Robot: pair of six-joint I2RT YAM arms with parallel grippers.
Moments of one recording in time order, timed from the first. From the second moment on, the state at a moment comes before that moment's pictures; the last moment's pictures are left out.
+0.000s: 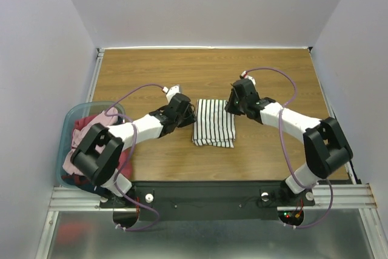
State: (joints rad) left arm -0.68 1.55 0.83 -0.04 -0.19 -0.88; right arm 0.53 1.55 0.96 -0.18 0.15 0.69
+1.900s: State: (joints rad) left arm -0.92 1.74 0.87 0.14 -0.16 -0.97; right arm 0.29 1.67 1.04 -0.23 0.13 0.62
